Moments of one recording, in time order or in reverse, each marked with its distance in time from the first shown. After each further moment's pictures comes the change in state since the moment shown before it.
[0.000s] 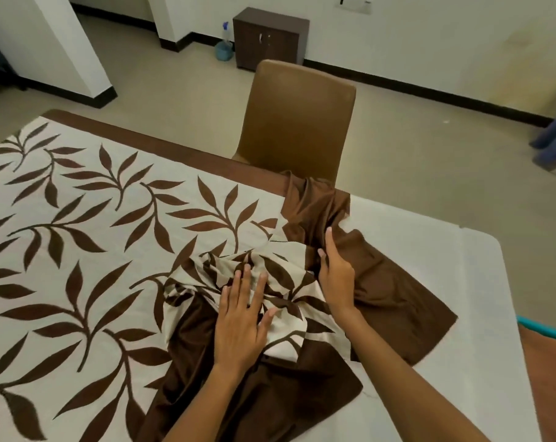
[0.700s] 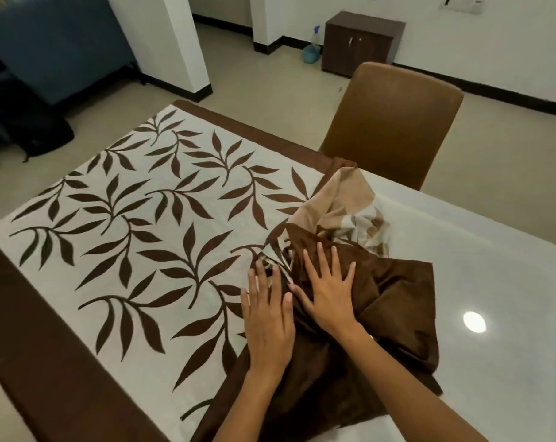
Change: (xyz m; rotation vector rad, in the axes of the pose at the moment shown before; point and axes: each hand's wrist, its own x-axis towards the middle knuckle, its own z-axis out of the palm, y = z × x) left_hand -0.067 -0.045 -0.058 -0.164 0.221 -0.396; right_hand -0.084 -0.110 0.070 -0.406 -0.491 -0.397
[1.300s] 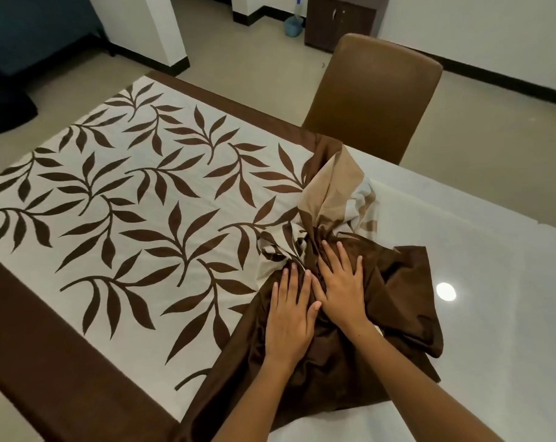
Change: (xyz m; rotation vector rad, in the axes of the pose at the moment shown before) left_hand -0.042 0.018 0.045 0.063 -0.282 0.227; right_hand -0.053 0.041 0.005 -0.051 0.005 0.061
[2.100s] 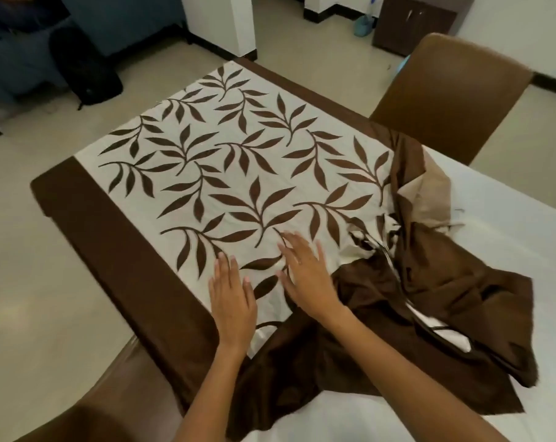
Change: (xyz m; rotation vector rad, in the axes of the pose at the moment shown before) left_hand -0.105 -0.127 -0.082 -0.024 0.364 -0.500; right_hand -0.028 -0.164 -0.010 0.221 0.076 -0.471
